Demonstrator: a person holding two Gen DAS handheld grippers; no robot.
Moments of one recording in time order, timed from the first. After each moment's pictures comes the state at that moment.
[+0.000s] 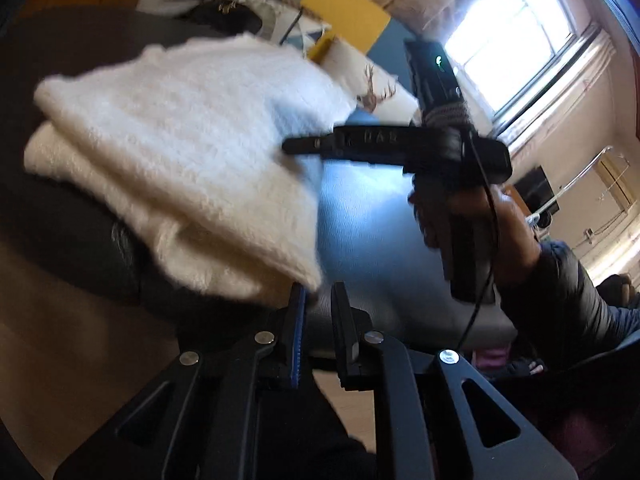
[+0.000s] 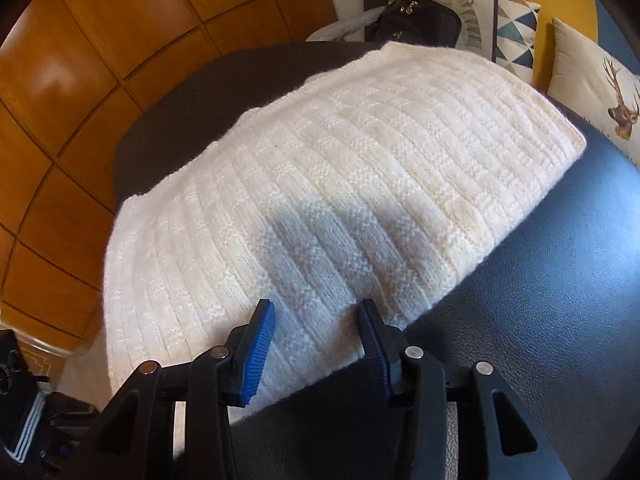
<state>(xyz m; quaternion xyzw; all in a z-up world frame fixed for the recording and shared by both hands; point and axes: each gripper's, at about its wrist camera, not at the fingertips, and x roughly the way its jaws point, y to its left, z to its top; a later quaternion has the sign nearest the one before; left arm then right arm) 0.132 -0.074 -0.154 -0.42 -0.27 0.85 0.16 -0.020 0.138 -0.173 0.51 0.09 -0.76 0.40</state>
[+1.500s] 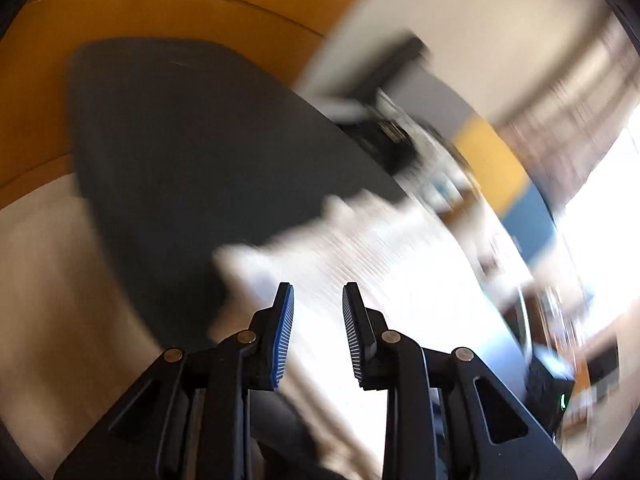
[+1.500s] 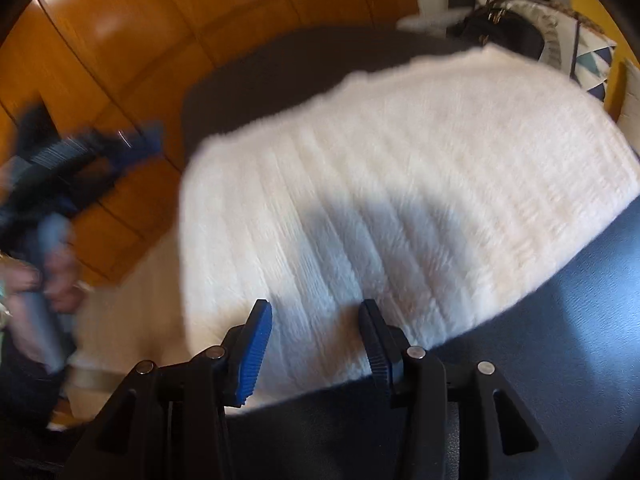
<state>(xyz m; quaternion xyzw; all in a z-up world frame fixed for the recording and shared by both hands) 0.086 -0.185 -0.098 -0.32 -0.34 0.88 -0.12 0.023 0.102 -0.165 0.50 0.11 -0.69 0.51</state>
